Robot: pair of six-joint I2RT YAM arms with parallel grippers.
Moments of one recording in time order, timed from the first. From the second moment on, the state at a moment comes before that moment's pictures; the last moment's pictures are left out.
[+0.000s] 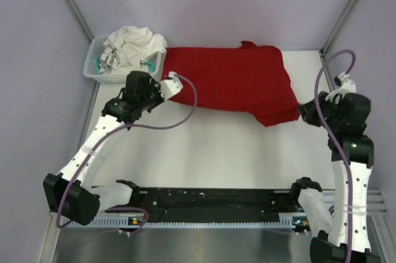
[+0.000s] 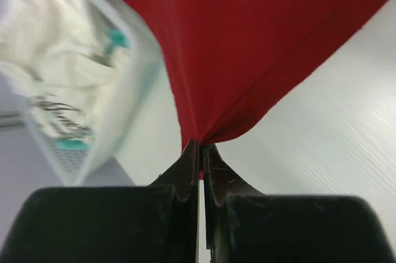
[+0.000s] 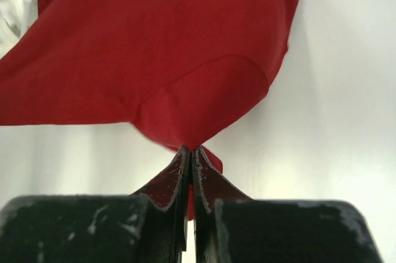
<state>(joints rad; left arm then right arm) -0.36 1.19 1.21 -0.59 0.00 0.77 -0.20 0.76 1.10 -0.72 -0.32 0.29</state>
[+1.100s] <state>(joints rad) -0.36 1.42 0.91 -0.57 -0.09 0.60 -0.20 0.88 0.59 -0.45 -0.33 0.46</state>
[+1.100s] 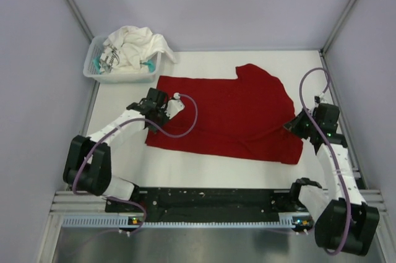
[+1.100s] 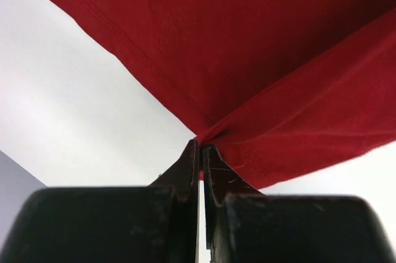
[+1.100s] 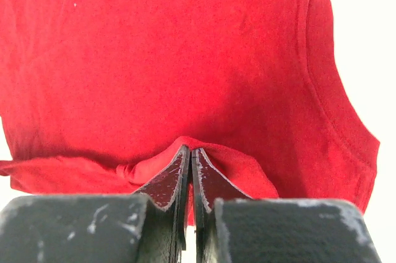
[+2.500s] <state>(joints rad) -0.32 1.23 0.90 -0.58 0.01 0.78 -0.20 1.02 0.78 -0.49 -0.11 0.57</state>
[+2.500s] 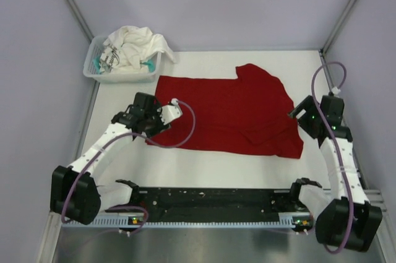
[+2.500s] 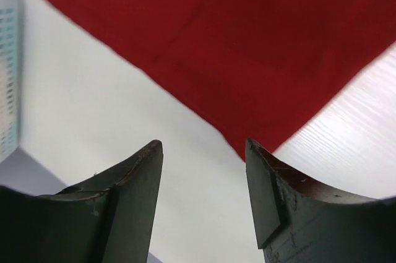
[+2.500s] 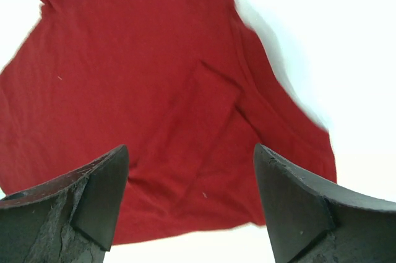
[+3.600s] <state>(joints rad) -0.48 1.26 0.60 -0.57 0.14 0.86 -0.35 1.10 0.51 -0.64 0.11 0.87</state>
